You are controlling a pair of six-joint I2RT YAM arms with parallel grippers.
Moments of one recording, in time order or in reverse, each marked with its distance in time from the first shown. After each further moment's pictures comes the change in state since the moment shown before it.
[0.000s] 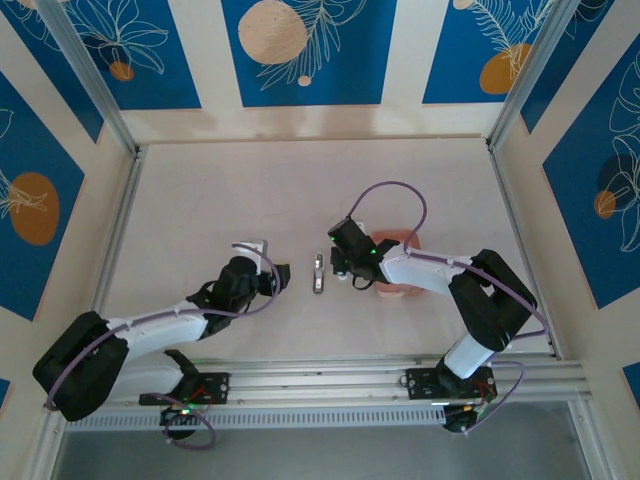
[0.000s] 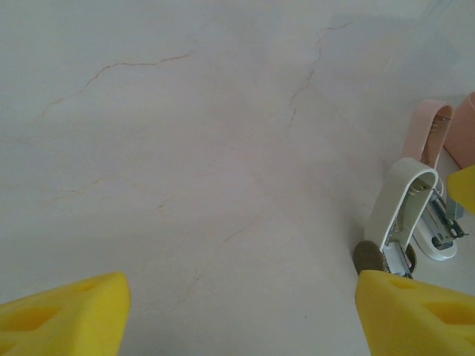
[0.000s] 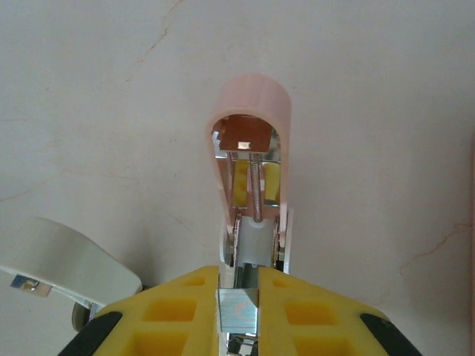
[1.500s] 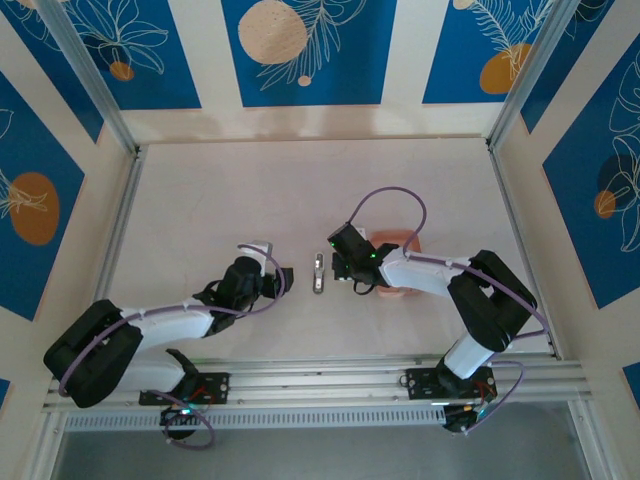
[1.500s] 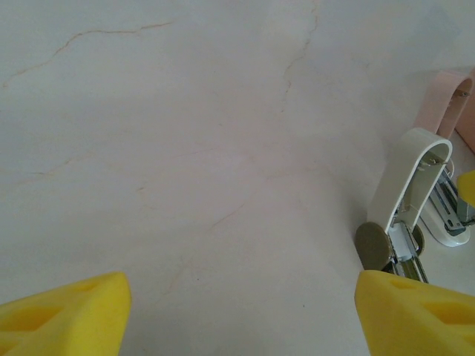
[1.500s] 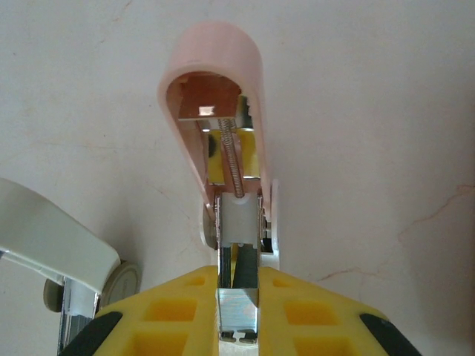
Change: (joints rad) left arm 0.000 0.084 0.000 0.051 0.045 0.000; right arm 0.019 -0.006 -0.029 -0.020 -0.003 0.033
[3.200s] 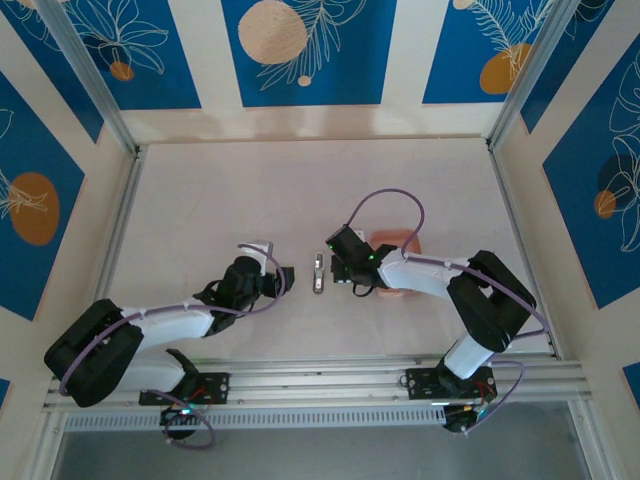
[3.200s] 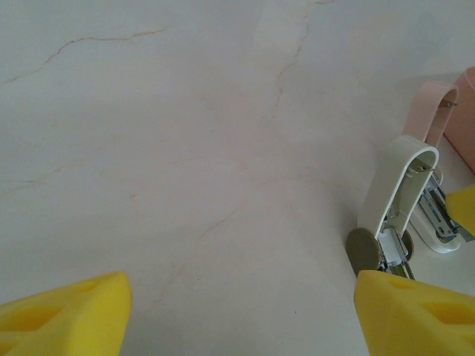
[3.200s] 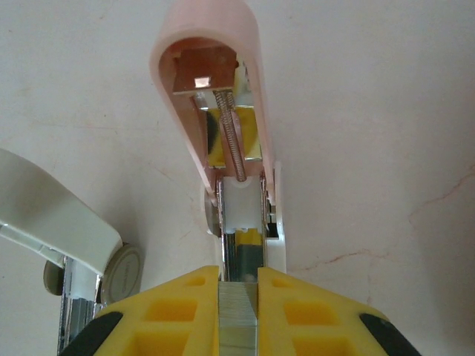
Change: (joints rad) left arm 0.000 0.002 0.000 0.022 0.007 0.000; right arm 0.014 0.006 0.000 -0.012 -0.003 0.010
